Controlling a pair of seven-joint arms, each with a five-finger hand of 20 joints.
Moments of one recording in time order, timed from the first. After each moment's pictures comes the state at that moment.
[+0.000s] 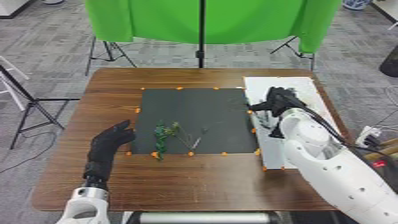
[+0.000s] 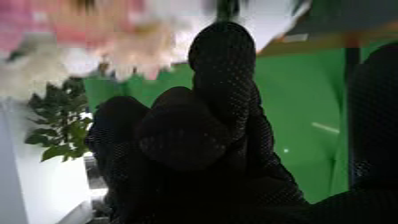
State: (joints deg) left arm 123.7 -69.8 -89.5 -117.5 65.6 12.5 9.0; right arm -72.6 -50.8 54.5 -94.8 -128.7 -4.6 34.2
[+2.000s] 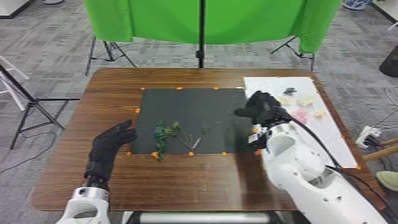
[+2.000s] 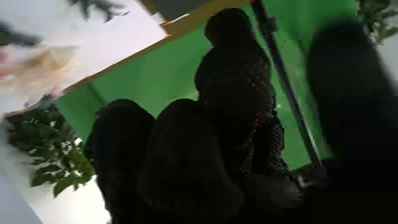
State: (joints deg) left arm 123.7 -69.9 -89.5 -117.5 65.7 11.5 8.6; right arm -85.4 -55.0 60.8 -109.8 -125.4 4.0 32.9
